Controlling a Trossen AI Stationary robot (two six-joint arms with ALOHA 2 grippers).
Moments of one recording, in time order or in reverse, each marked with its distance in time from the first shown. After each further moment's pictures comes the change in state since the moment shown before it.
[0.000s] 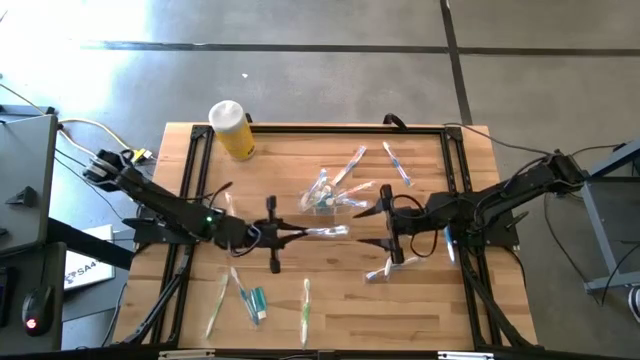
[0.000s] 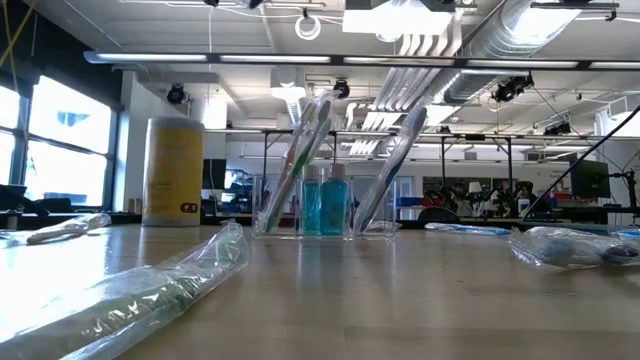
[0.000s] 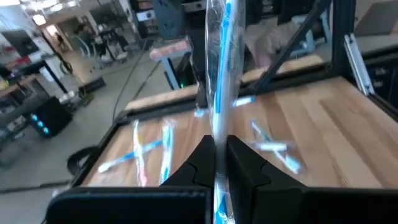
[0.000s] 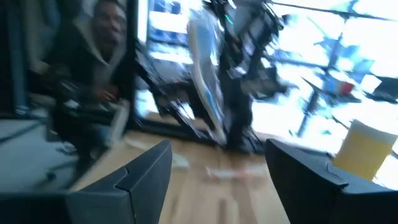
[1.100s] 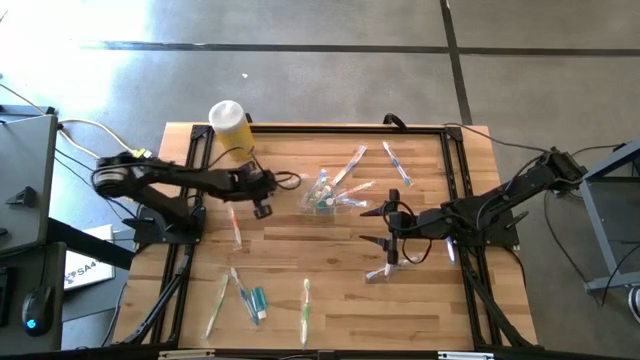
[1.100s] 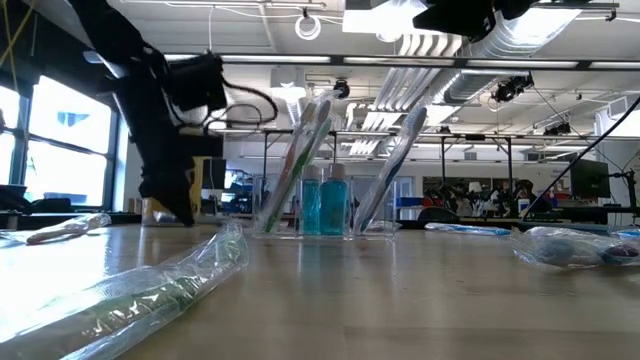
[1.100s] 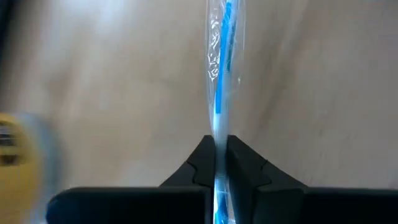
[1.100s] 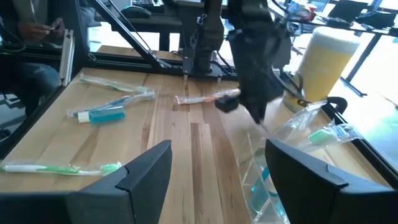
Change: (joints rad) left arm 0.671 0.112 -0.176 -0.679 0.205 -0.219; right arm 0.088 0.000 0.000 -0.314 0.324 0.163
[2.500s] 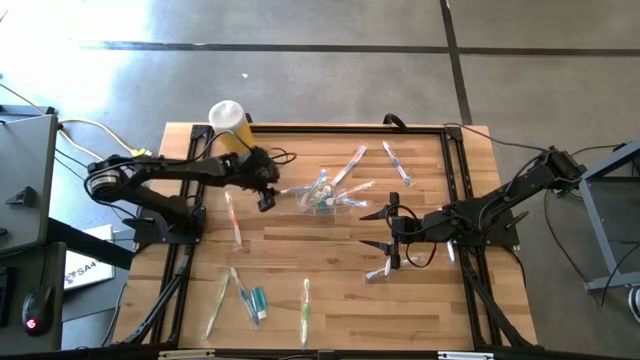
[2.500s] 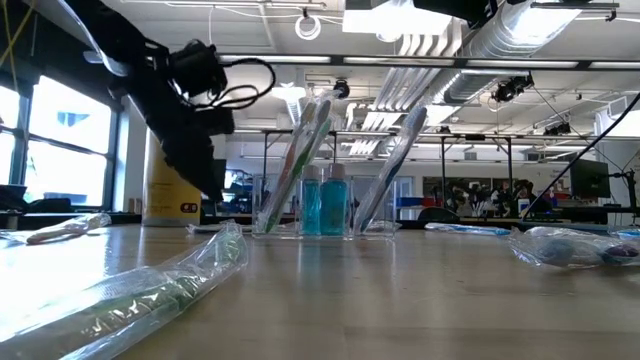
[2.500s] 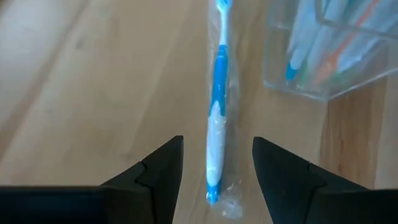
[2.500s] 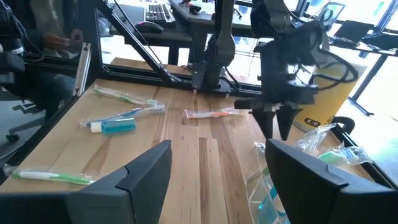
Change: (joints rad) left arm 0.185 -0.048 -0.002 0.159 0.460 0.109; right arm 0.036 0.000 0.000 0.060 0.000 -0.052
